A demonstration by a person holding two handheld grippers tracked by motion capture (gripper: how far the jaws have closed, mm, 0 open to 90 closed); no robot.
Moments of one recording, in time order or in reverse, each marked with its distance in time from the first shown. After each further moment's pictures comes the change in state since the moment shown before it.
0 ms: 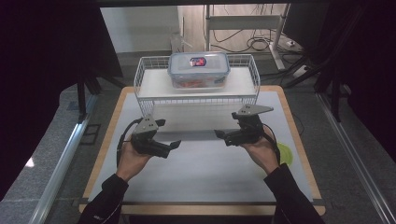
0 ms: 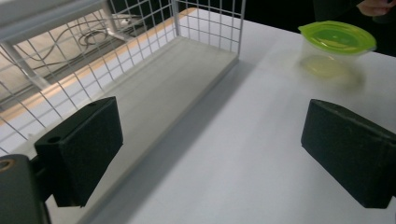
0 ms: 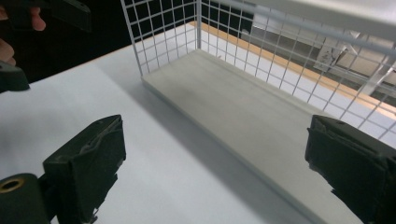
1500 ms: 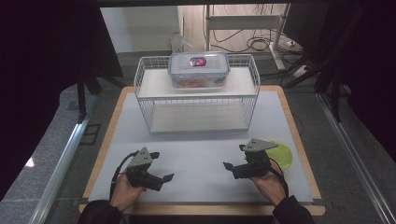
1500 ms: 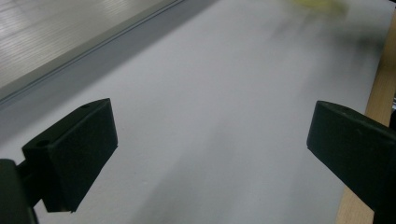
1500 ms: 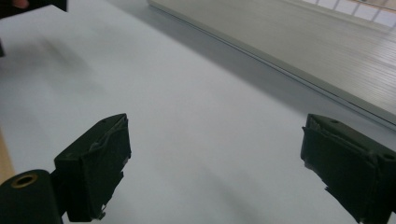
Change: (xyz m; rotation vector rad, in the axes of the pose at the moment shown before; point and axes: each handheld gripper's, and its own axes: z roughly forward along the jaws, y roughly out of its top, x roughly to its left) left arm -0.033 -0.091 -0.003 0.111 -0.046 -0.093; right arm 0.024 -0.093 -0.015 0.102 -0.019 0.027
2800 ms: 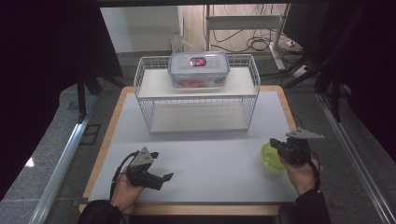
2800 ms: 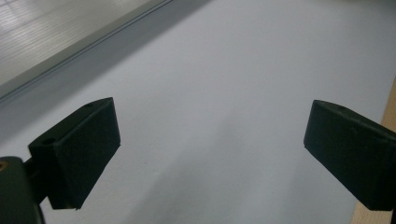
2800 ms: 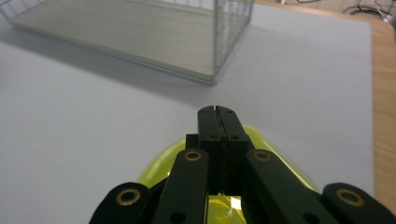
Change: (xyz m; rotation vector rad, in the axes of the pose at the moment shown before) left arm 0.001 -0.001 0.002 0.031 0.038 0.005; right arm -0.085 -0.020 -0.069 -0.013 -0.300 0.210
